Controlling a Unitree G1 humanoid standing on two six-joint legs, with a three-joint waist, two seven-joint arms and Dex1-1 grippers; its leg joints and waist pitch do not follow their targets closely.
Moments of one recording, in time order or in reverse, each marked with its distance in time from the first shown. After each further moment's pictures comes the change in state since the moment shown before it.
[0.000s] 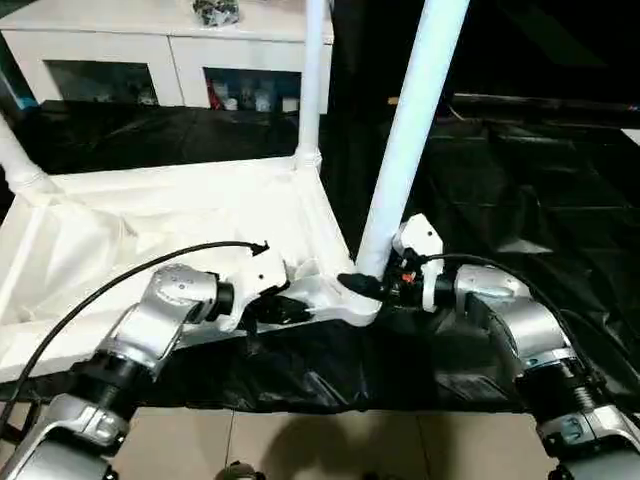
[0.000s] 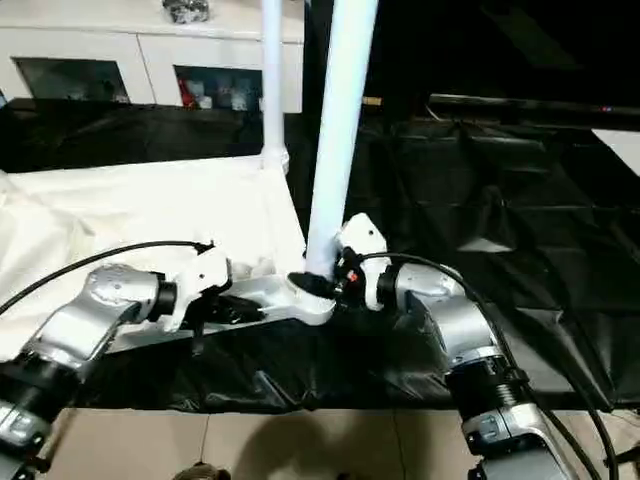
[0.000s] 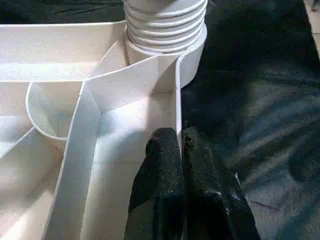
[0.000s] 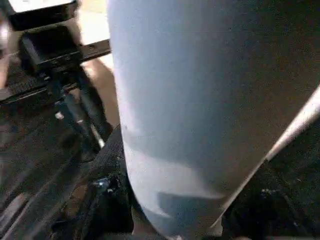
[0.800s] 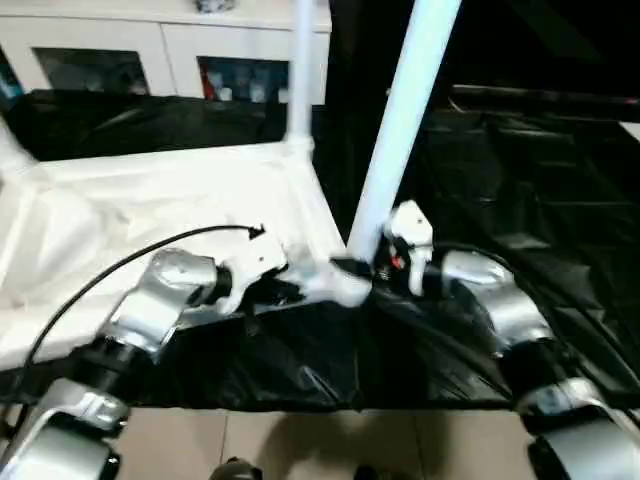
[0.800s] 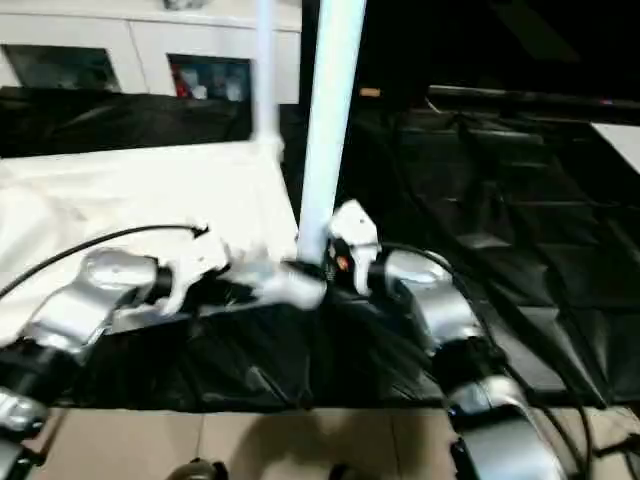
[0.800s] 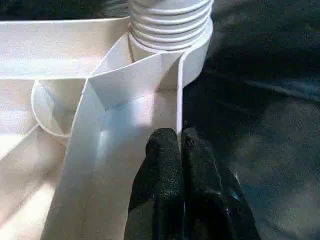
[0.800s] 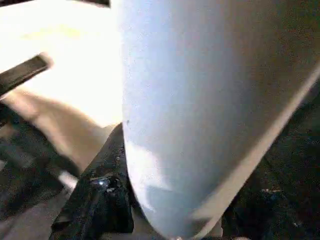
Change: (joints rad) left arm -0.065 -0.068 0.030 -0.022 0.065 0.177 0.206; right arm -0.153 0.136 -0.078 0.281 -0.038 -0.128 -0.265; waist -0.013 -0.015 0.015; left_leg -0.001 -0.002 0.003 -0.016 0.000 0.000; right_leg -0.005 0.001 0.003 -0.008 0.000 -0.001
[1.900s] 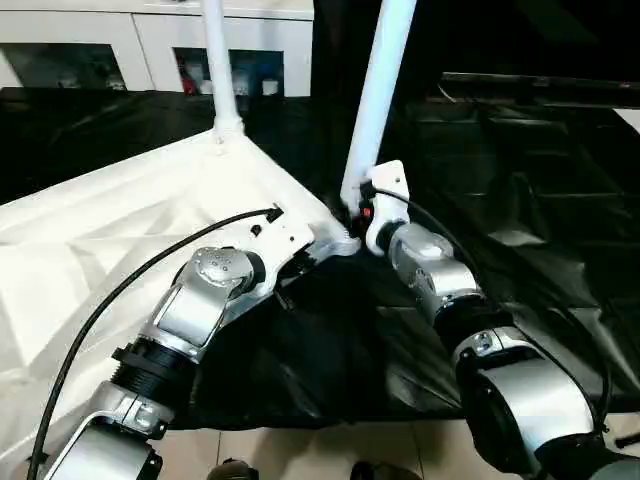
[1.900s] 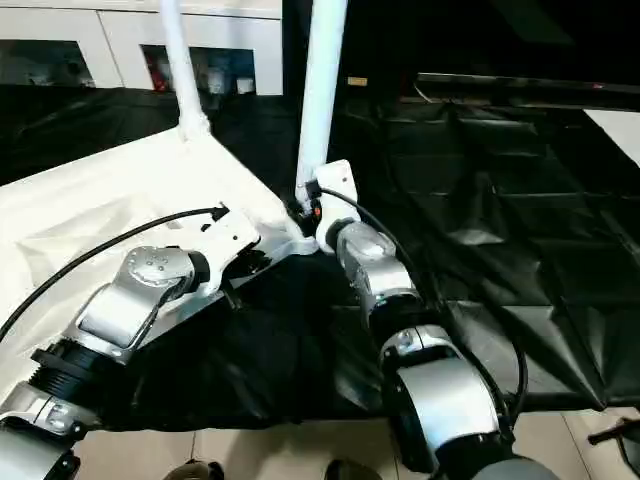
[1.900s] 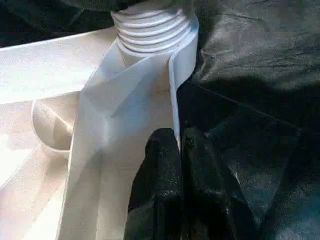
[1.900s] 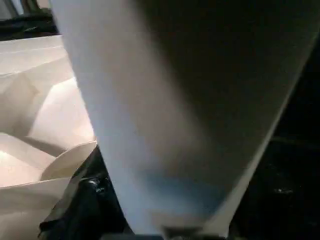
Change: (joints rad) left arm 0.006 -0.086 0.000 -0.086 0.084 0.087 0.210; right arm -0.222 0.181 -0.148 0.372 -0.020 -0.096 -0.363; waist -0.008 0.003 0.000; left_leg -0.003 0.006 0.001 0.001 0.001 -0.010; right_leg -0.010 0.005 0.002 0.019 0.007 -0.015
